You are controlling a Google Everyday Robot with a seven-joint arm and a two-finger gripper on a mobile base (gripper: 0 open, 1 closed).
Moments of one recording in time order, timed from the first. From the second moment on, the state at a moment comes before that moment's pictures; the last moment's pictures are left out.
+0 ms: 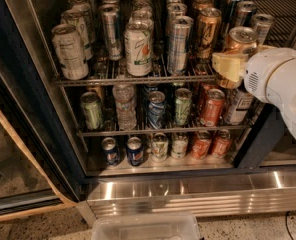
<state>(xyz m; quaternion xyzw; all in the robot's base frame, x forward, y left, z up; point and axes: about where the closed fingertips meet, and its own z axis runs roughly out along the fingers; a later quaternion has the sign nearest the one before) 0.549 -0.199 0.975 -0.13 0.77 0.01 0.62</state>
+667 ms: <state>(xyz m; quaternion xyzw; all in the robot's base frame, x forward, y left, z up) 0.510 -0.232 1.011 -0.14 0.76 0.01 0.64</state>
